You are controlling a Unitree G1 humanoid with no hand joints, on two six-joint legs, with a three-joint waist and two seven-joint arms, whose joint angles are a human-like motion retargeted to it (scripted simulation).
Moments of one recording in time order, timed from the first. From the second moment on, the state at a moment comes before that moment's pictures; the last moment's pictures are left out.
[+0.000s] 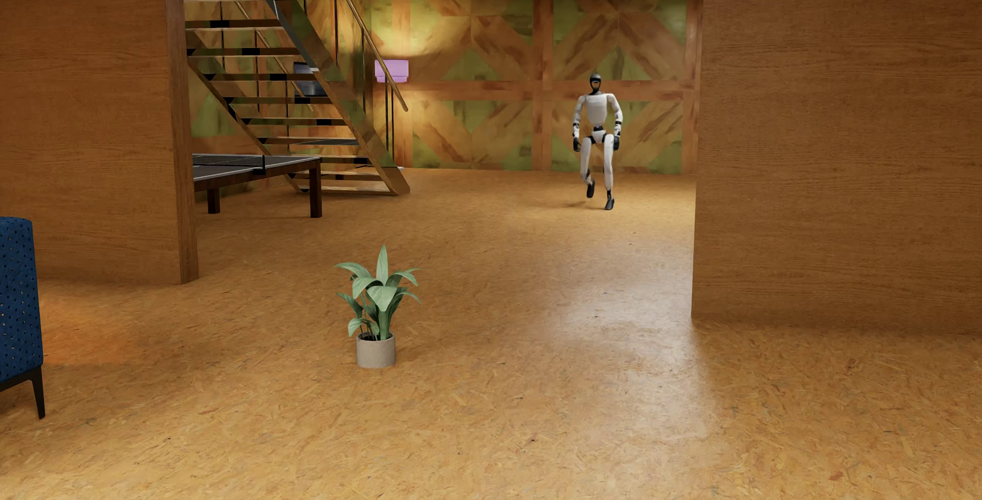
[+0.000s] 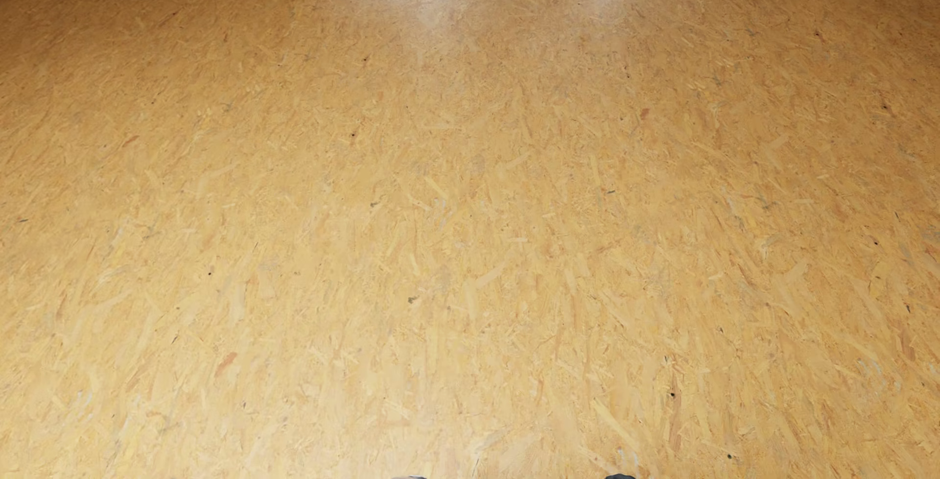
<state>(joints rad) -0.39 -0.07 0.08 -0.10 -0.22 -0.08 0.00 0.00 0.10 0.55 1.18 0.11 0.02 0.25 0.13 0.39 -0.38 0.00 0.00 -0.67 0.60 0.83 0.89 0.00 0.00 0.00 0.00 0.00 0.00</state>
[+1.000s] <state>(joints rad) -0.39 0.23 0.19 -0.04 -0.04 -0.01 0.00 0.00 0.09 0.25 0.52 0.31 -0.17 0.03 -0.25 0.37 -0.46 0.00 0.00 -0.75 0.41 0.81 0.79 0.00 0.00 0.00 0.00 0.00 0.00</state>
